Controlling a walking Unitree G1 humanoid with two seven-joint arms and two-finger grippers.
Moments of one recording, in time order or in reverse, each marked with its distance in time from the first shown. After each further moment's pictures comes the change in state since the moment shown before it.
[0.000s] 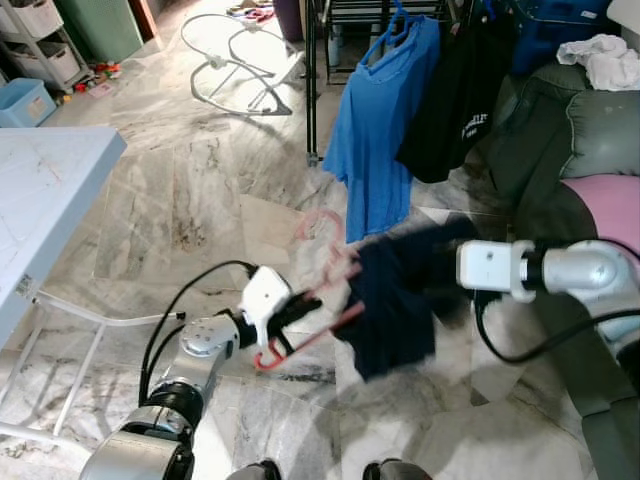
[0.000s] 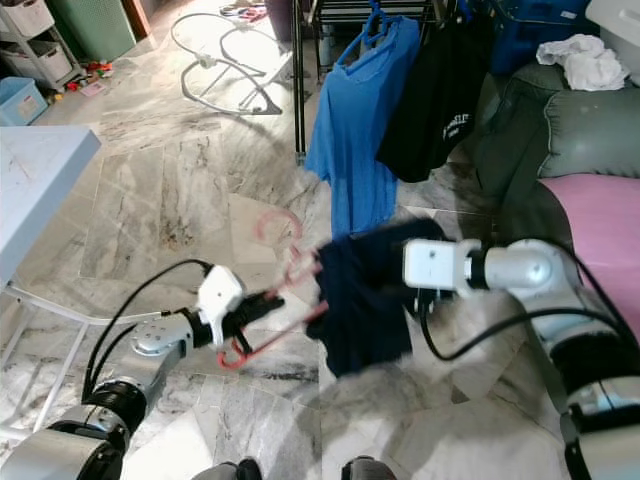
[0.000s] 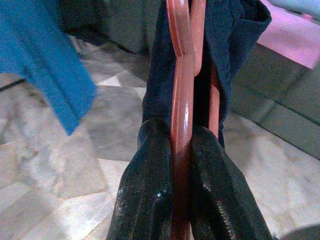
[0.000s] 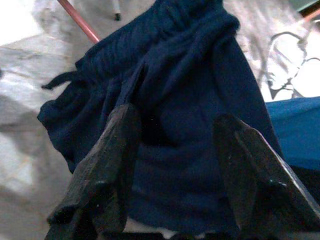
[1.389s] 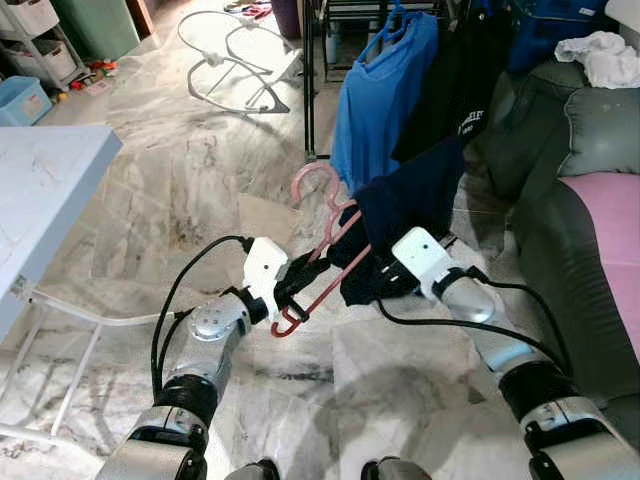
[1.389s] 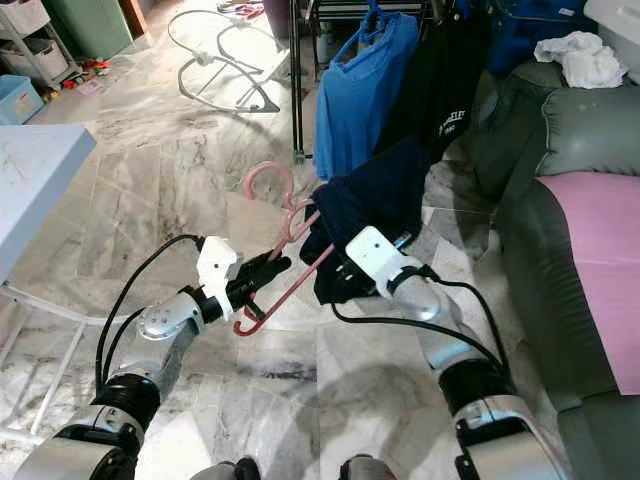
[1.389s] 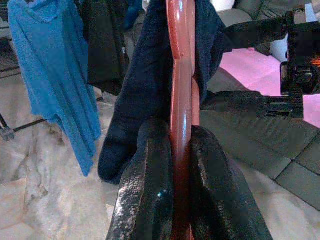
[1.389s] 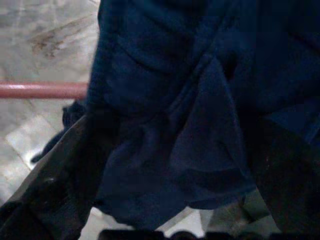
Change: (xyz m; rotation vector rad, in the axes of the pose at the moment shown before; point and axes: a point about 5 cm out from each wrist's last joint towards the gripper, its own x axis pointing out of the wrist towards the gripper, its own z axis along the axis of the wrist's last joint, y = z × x) left arm 0.015 0.000 0.037 -0.020 -0.195 0.064; right arm 0.092 0.034 0.016 0.421 0.028 -0.619
